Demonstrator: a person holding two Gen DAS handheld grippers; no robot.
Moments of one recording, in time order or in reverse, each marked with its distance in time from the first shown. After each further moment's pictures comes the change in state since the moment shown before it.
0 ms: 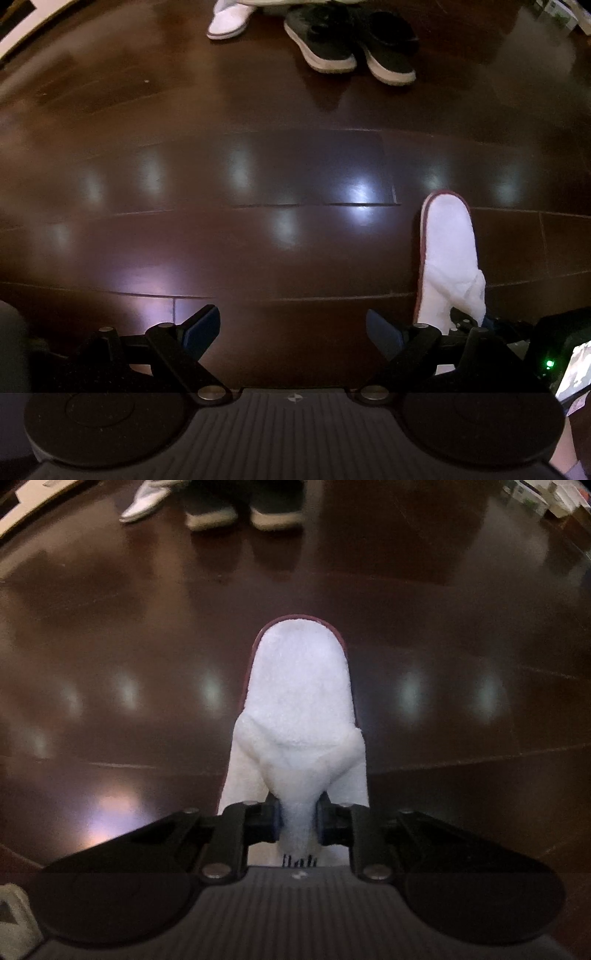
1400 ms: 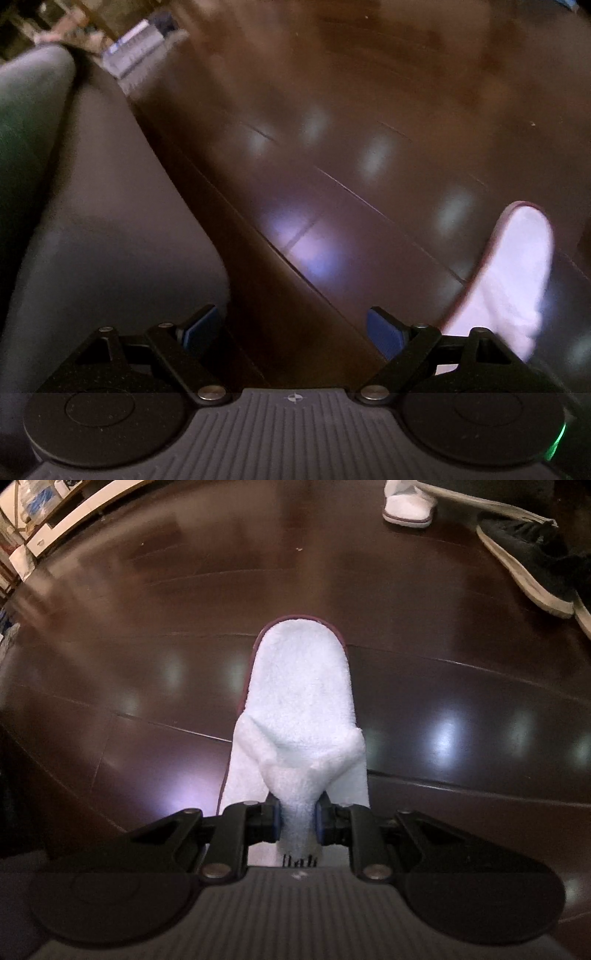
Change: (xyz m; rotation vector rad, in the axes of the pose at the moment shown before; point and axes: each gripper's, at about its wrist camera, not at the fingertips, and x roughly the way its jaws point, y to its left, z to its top) left arm 0.049 0.273 0.042 -0.721 0.034 0.463; right arm 0.065 0.304 0.122 -0.183 0.023 0.291
